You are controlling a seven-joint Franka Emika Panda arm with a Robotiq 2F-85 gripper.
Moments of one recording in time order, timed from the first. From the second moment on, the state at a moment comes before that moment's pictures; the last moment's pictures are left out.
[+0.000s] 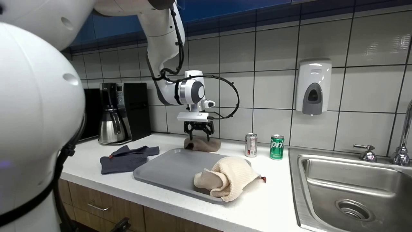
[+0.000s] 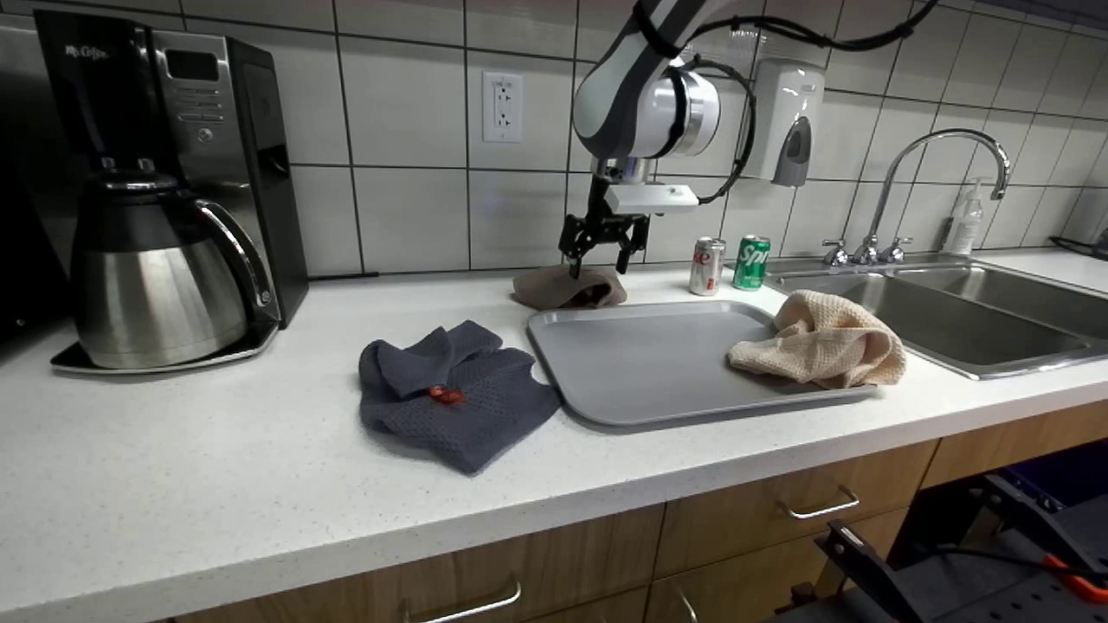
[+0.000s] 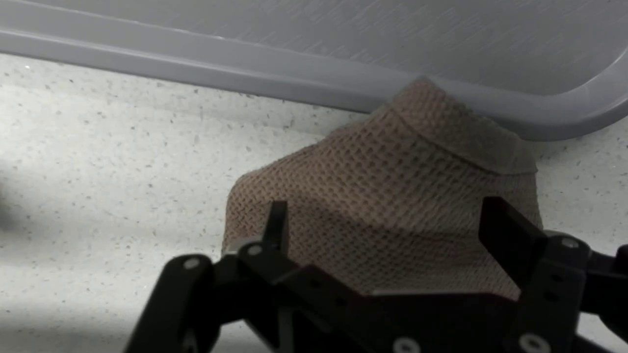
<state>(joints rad) 0.11 0.62 0.01 -1.78 -0.03 2.61 -0.05</state>
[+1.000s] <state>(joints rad) 0.12 0.72 0.01 -1.69 -0.03 2.58 -0.05</state>
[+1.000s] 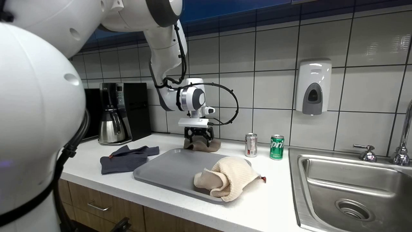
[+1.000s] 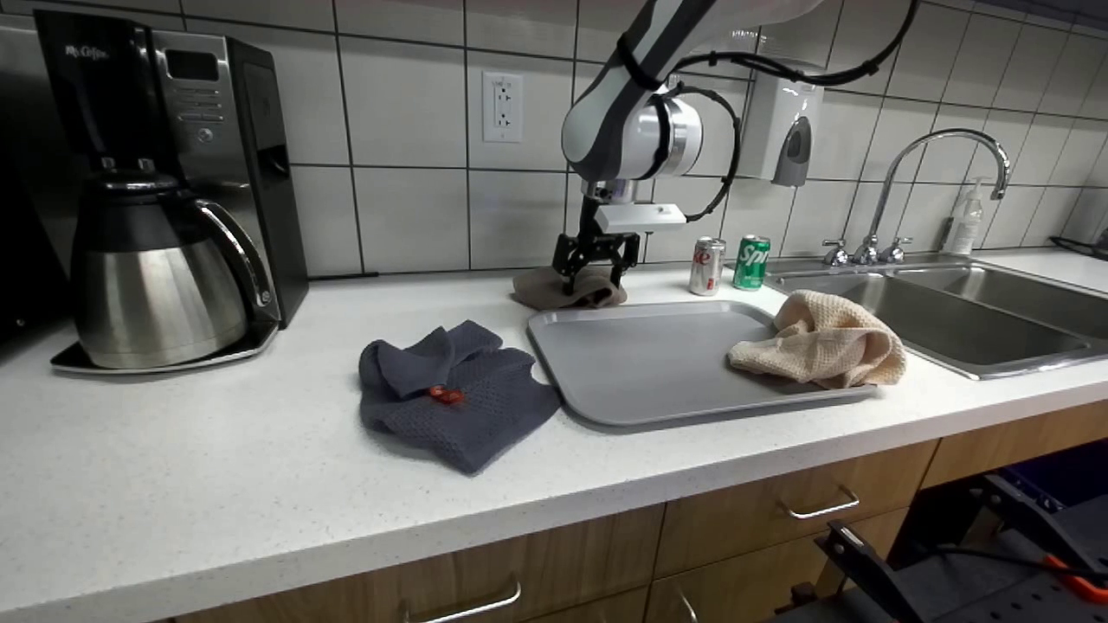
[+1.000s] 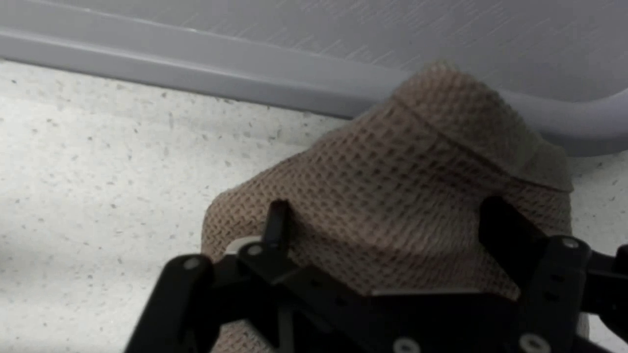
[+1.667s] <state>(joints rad) 0.12 0.73 0.01 -1.69 -0.03 2.57 -0.05</state>
